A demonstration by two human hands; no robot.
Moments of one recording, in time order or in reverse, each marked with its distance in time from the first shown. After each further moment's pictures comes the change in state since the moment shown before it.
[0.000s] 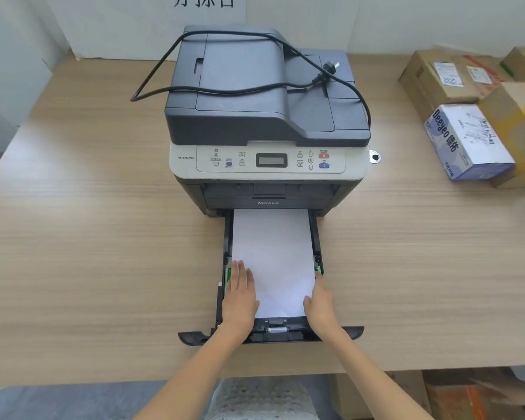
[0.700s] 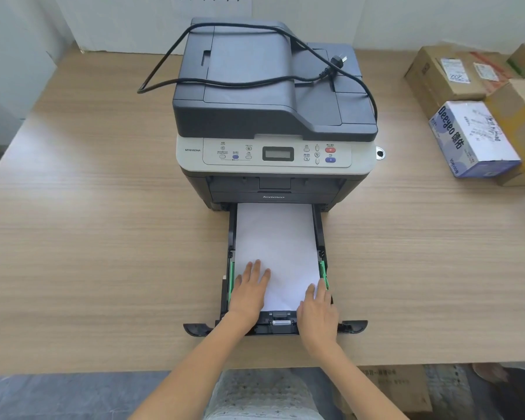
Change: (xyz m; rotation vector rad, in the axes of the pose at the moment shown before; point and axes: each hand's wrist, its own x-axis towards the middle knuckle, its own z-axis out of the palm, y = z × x) left_hand 0.003 0.000 0.002 -0.011 -0.040 0.176; right_hand -0.038 0.004 0.024 -0.686 0.057 -0.093
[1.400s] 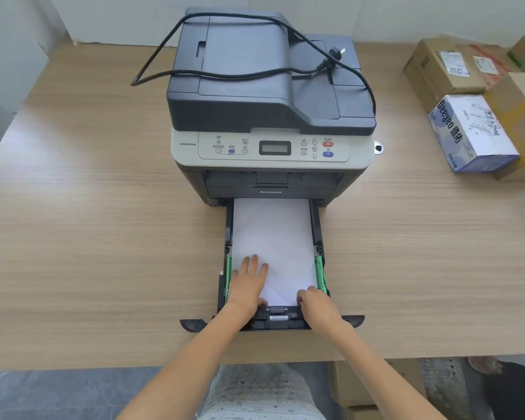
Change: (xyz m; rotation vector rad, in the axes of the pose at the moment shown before) left_hand 0.006 0.002 -0.010 0.096 -0.068 0.009; right_hand 0.029 0.025 -0.005 0.035 -0.241 -0.259
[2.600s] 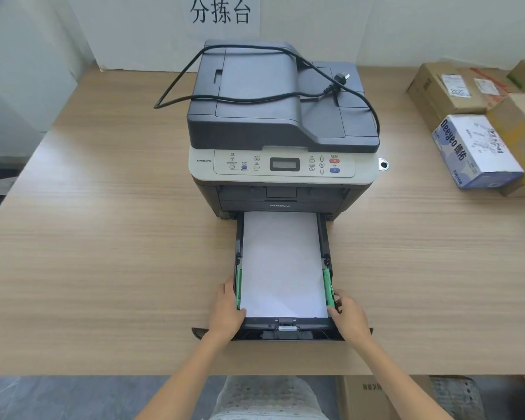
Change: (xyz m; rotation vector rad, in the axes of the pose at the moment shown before) left_hand -0.048 -0.043 0.011 -0.888 0.167 -0.339; right_hand -0.019 0.030 -0.014 0.527 0.251 0.209
